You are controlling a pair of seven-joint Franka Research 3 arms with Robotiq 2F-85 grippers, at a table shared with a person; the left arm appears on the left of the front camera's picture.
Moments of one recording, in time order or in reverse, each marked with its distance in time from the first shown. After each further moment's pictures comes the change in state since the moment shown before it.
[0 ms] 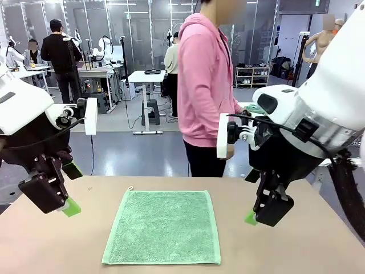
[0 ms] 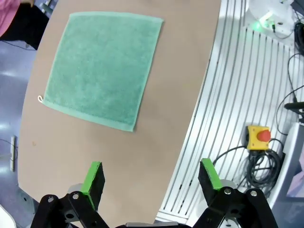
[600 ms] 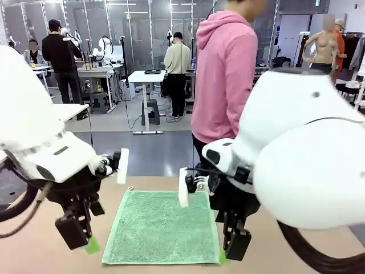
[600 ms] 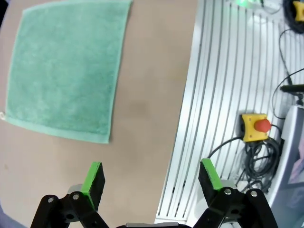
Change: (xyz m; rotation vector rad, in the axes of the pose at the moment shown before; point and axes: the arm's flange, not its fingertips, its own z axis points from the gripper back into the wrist) left arm 0.005 0.003 -0.098 -0.159 0.084 -0.080; right arm 0.029 0.004 -0.112 0.217 0.111 0.113
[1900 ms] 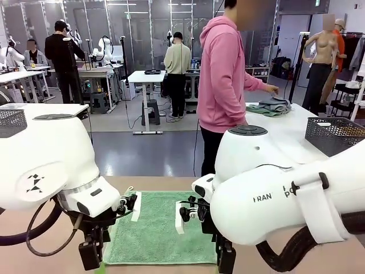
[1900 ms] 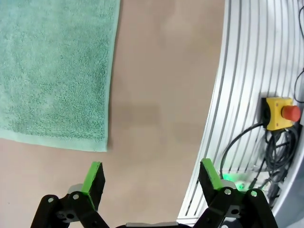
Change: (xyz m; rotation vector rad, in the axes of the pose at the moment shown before) left arm -0.020 0.051 -0.114 -0.091 0.147 -0.011; right arm -0.008 -0.046 -0.110 0.062 0.098 0.012
